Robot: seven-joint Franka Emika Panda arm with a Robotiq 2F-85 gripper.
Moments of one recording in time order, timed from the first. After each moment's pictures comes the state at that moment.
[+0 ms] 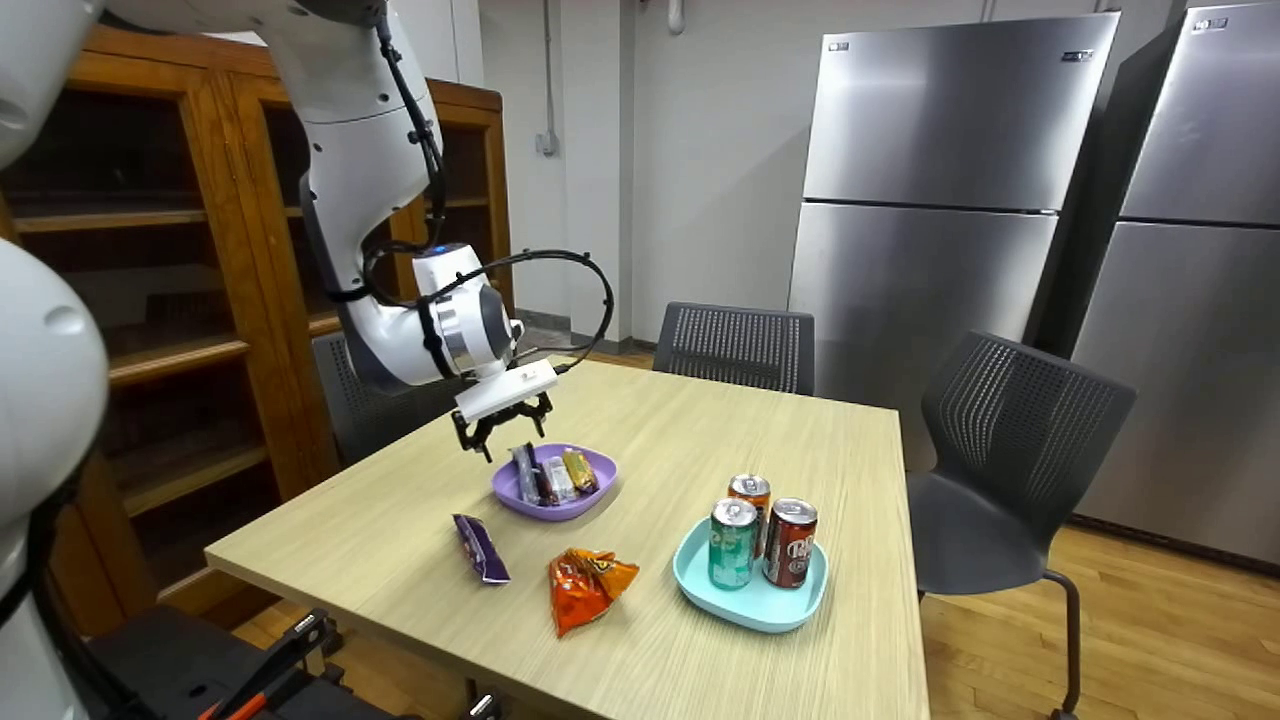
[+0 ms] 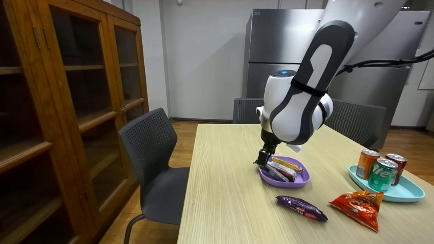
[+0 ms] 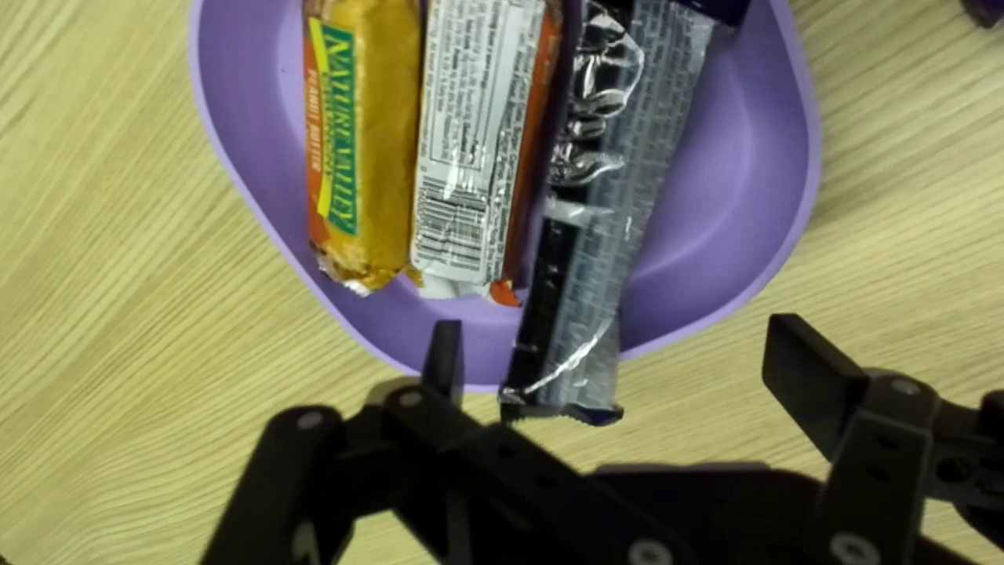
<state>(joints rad) 0.33 0.69 -0.12 -2.06 -0.47 3.01 -0.29</state>
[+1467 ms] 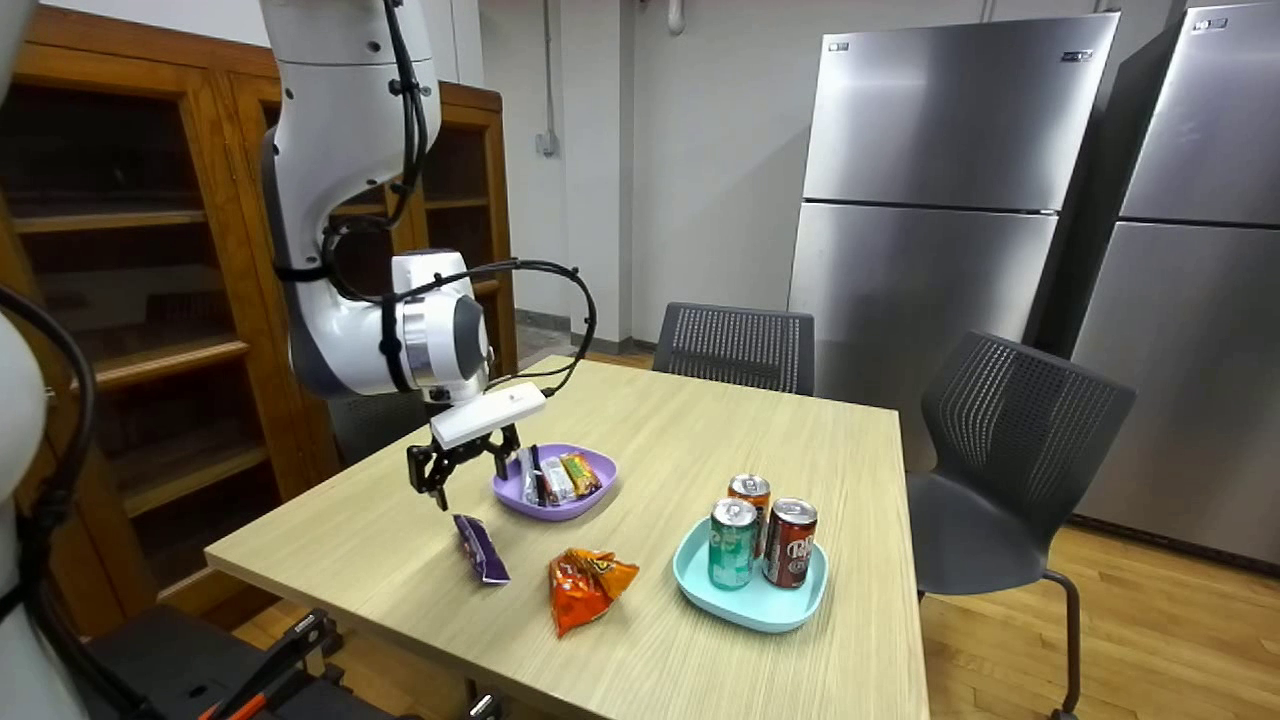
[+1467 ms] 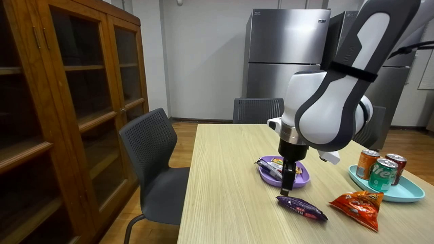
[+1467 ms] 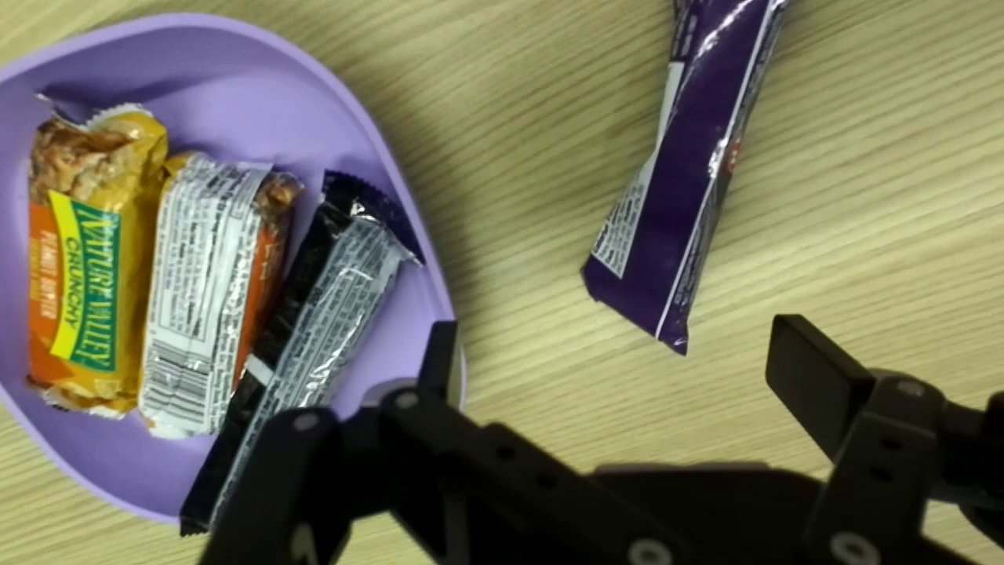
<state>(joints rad) 0.09 0.52 0.10 -2.38 -0.48 2.97 -0.57</state>
